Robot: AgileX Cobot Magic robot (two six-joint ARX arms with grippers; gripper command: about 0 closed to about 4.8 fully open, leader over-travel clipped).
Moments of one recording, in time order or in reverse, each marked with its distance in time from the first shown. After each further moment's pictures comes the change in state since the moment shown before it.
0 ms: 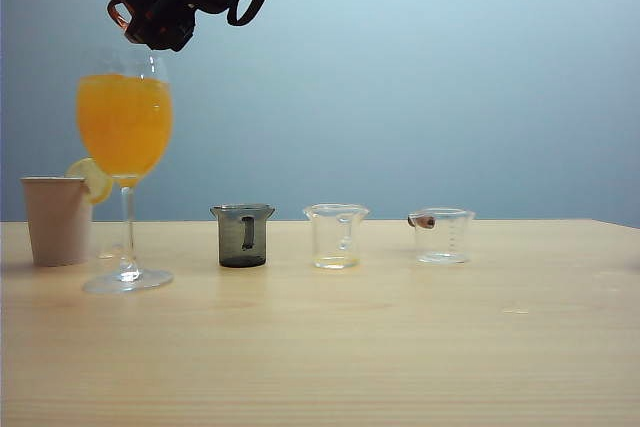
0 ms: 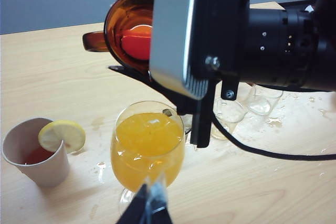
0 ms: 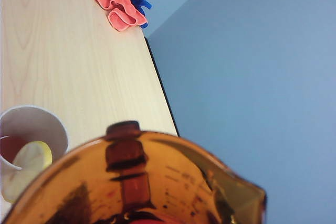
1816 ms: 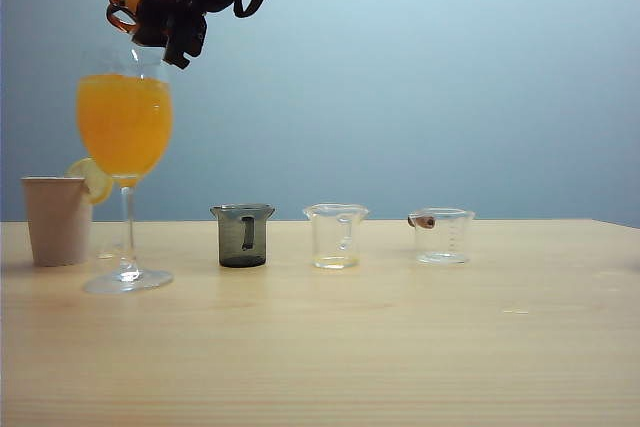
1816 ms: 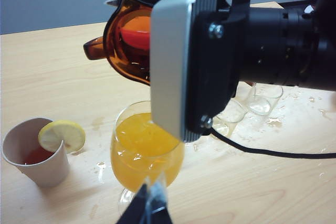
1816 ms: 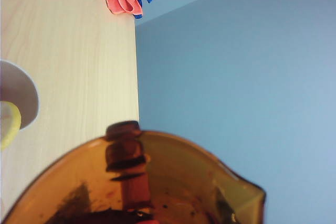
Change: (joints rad) left arm 0.000 0.000 0.000 0.000 0.000 0.000; right arm 0.002 0.000 0.000 0.008 0.006 -0.341
